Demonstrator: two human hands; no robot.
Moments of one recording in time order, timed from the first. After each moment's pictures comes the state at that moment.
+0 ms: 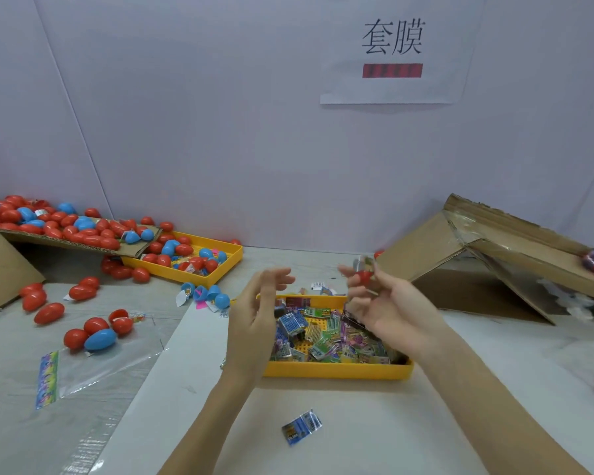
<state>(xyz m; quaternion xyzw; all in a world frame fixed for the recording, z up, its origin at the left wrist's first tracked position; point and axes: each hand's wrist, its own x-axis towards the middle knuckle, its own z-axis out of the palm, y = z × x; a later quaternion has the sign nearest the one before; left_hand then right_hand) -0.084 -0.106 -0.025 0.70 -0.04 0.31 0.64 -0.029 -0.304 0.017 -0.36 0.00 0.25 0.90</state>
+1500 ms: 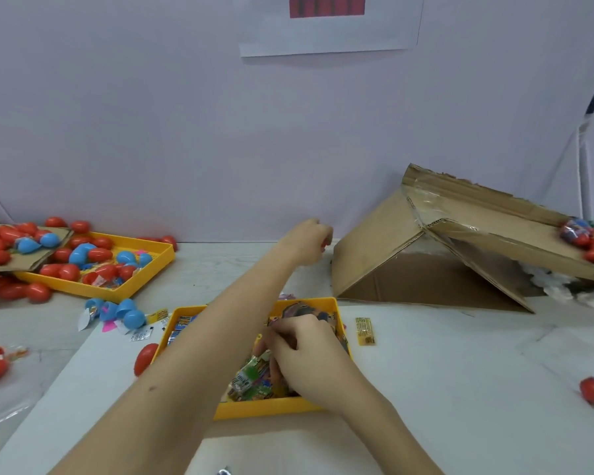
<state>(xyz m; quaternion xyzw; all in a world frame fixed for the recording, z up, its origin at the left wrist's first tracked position) 0.185 -0.222 -0.020 0.98 -0.18 0.06 0.10 -0.023 -0.302 -0.039 -0.85 -0.19 0.08 0.48</state>
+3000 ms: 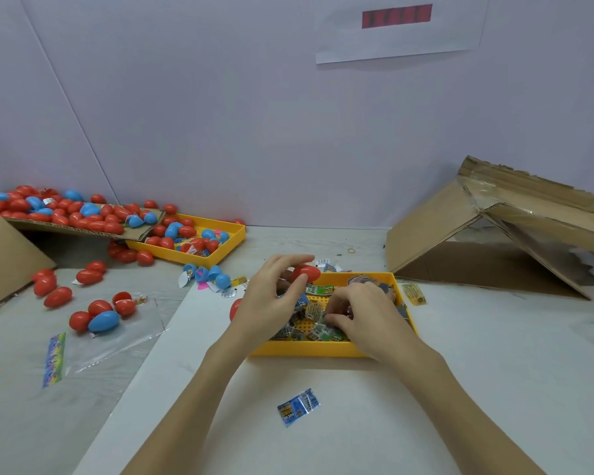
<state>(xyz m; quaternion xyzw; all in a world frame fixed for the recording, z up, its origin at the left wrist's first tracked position) -0.057 -0.106 -0.032 0.86 -0.10 0.19 0.47 -0.036 -0.286 -0.037 -0.94 -0.23 -0.05 0.25</state>
